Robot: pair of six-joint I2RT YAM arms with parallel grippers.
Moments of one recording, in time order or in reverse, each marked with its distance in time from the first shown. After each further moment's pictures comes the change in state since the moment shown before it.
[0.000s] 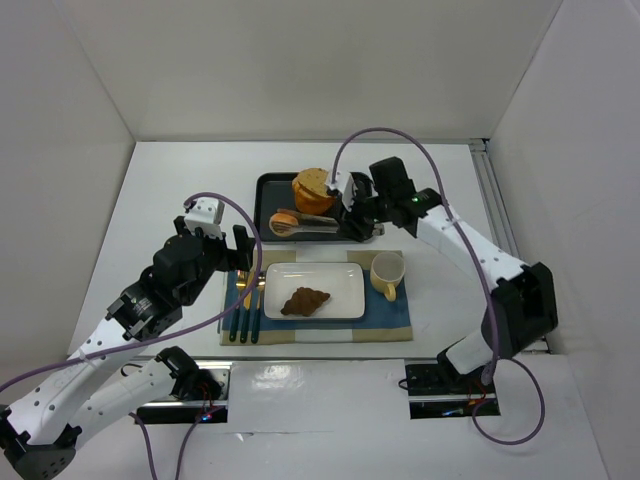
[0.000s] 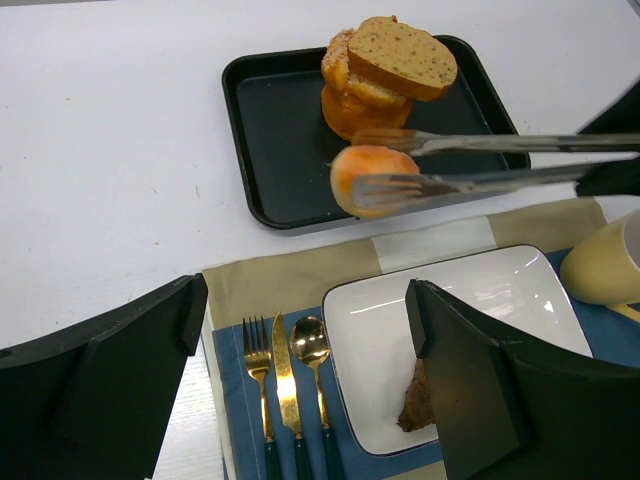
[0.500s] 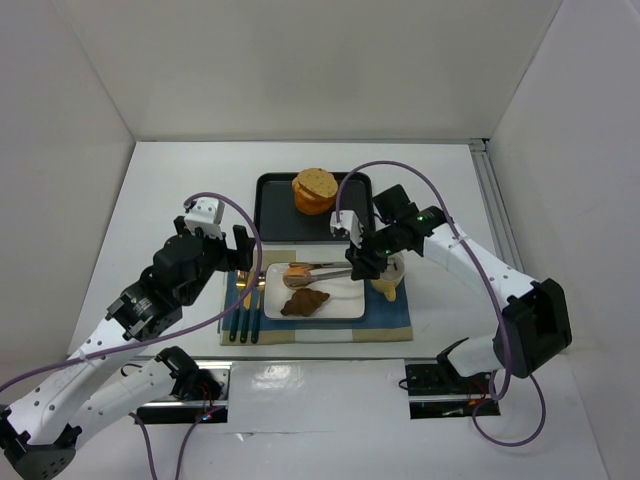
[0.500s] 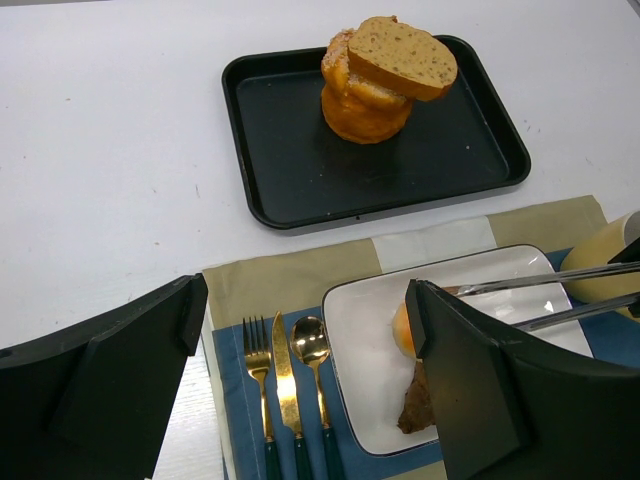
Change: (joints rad) left arm 0.000 0.000 0.000 0.000 0.000 0.000; right arm 0.025 -0.151 -0.183 -0.260 -0.085 -0.117
